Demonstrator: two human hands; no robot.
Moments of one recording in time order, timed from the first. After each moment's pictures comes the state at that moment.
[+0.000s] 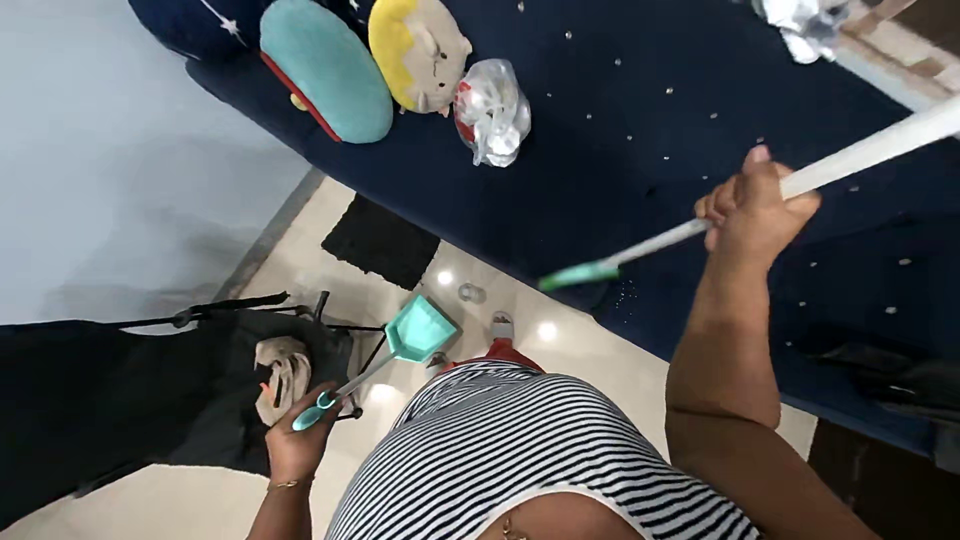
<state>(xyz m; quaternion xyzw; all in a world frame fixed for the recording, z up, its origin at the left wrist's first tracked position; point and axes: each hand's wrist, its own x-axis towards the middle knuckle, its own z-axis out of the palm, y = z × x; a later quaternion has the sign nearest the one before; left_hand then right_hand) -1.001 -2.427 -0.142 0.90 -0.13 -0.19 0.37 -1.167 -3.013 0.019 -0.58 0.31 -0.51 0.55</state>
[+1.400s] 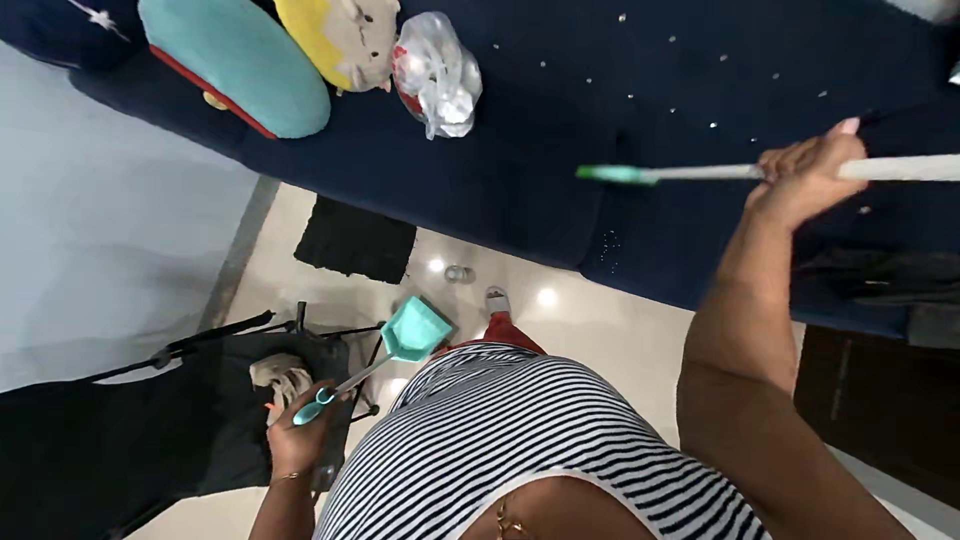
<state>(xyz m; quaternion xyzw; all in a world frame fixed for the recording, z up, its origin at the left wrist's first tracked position) -0.978 -2.432 -0.148 0.90 -0.20 -0.24 0.30 -1.296 -3.069 -0.029 -0.56 0.34 -0.64 0.40</state>
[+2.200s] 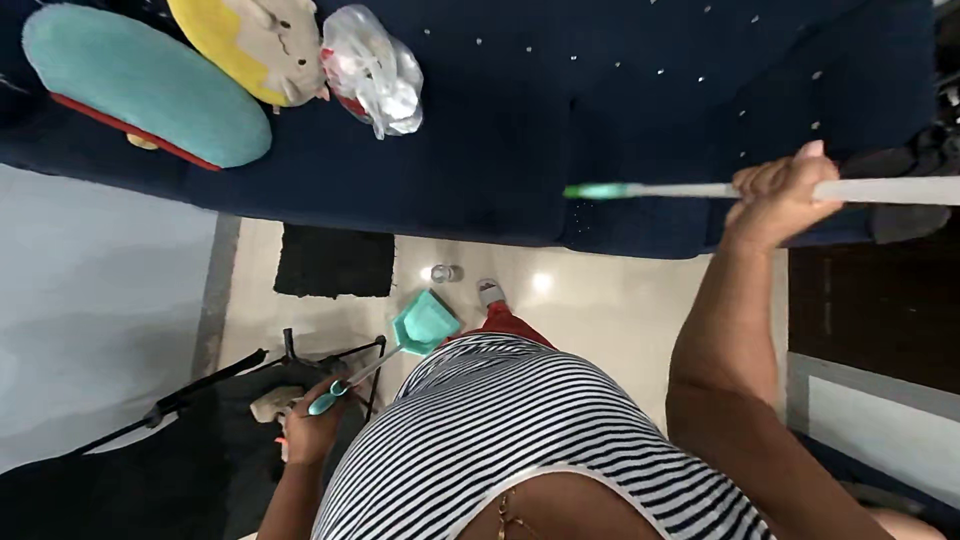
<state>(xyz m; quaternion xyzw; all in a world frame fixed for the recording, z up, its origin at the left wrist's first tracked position) -0.957 -2.450 -0.167 0.84 -0.31 -0.32 0.30 -1.374 -2.960 -0.019 -0.55 0.38 -0.66 0.34</state>
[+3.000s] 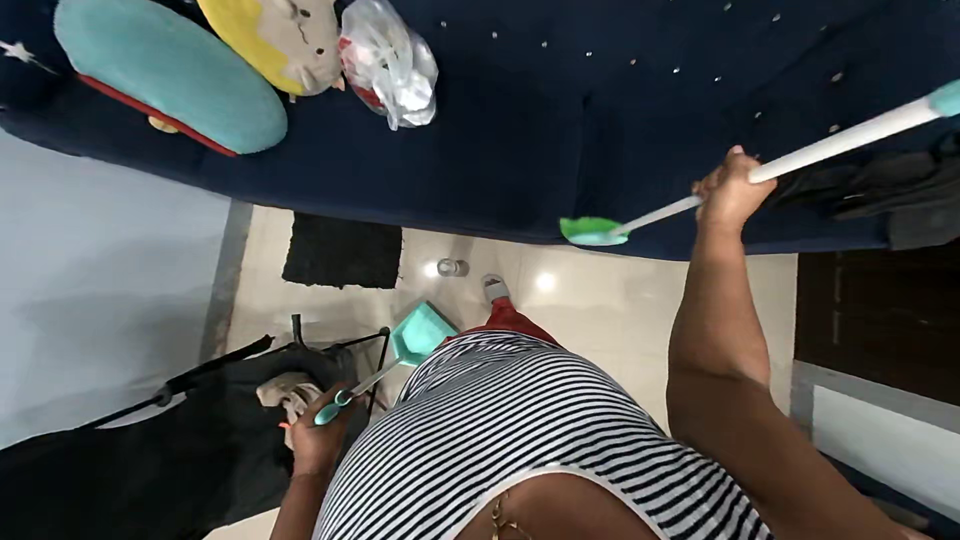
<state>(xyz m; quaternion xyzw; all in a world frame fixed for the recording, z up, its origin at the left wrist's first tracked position) -0.977 -2.415 -0.161 0.87 -0.25 -0.32 0.28 -1.368 -2.981 -0.080 -0.48 0.53 -0.57 0.40</state>
